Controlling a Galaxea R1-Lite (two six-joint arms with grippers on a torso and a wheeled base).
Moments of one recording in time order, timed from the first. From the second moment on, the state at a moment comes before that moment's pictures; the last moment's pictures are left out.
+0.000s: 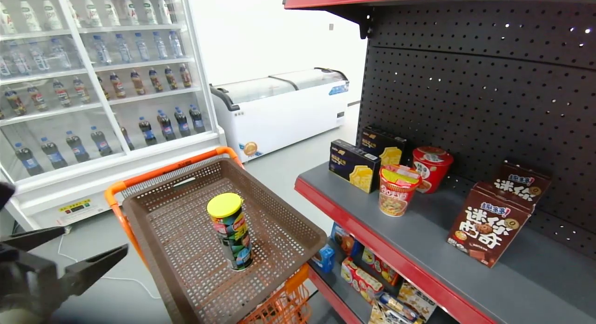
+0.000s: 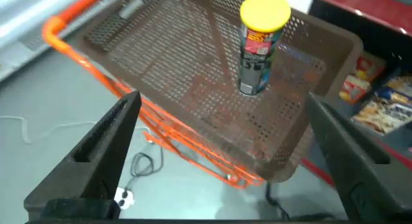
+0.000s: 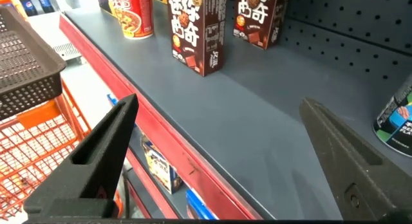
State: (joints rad) left arm -0.02 1.02 -0.53 -0.07 -0.13 0.09; right arm 0.00 0.00 0.00 0.00 -0.02 0.00
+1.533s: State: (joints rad) left arm -0.17 2.17 -0.50 -1.22 -0.27 0.10; right arm 0.00 0.00 0.00 0.00 -0.02 0.00
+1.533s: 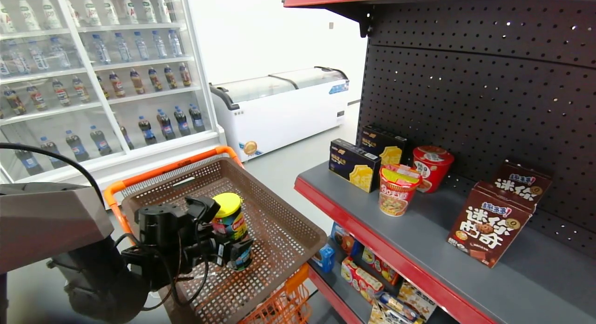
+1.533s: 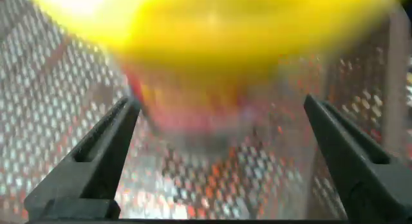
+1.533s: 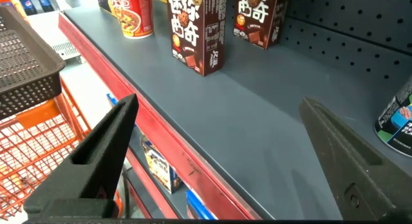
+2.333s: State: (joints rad) left arm -0.22 2.24 -0.59 -1.21 -0.16 0.08; right arm 0.00 0.00 0.00 0.00 -0.02 0.00
